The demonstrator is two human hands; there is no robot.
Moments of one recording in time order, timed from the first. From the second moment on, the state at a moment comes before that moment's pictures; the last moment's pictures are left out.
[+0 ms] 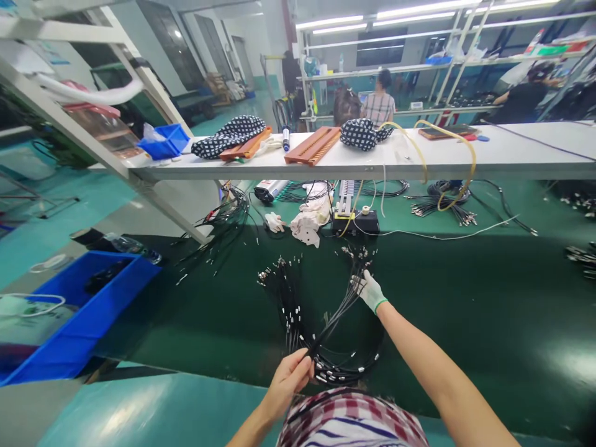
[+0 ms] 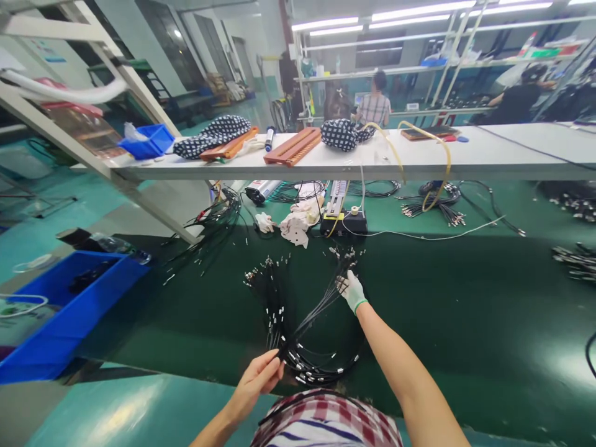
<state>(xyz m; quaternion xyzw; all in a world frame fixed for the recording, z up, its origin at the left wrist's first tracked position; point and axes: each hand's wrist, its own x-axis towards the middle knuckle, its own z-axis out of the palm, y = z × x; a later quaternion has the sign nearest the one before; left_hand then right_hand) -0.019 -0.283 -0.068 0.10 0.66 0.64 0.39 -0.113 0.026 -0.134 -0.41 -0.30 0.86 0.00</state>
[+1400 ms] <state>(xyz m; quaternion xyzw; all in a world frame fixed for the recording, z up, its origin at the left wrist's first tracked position) -0.083 -0.218 0.072 0.09 0.66 0.74 0.09 -0.014 -0.086 0.032 -0.12 -0.62 0.78 0.03</state>
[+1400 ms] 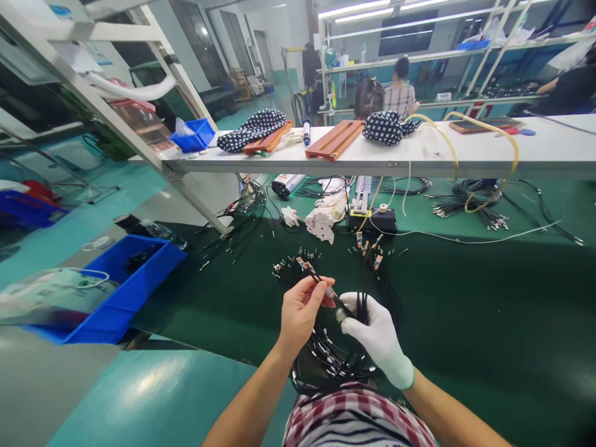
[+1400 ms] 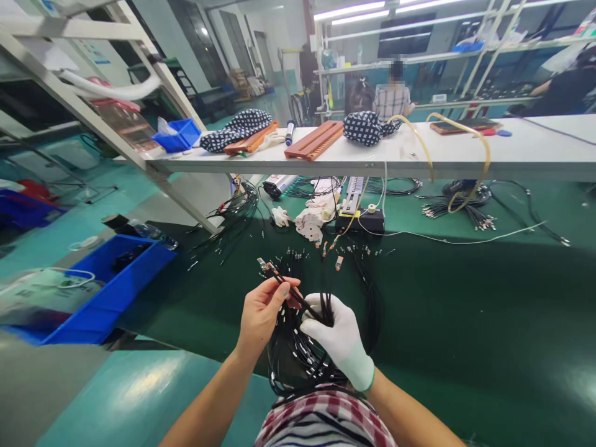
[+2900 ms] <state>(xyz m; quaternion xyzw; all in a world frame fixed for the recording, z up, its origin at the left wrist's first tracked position) -0.082 -0.193 0.079 0.11 0.58 0.80 0.12 -0.012 -0.070 0.043 -0.02 -0.85 0.52 0.08</state>
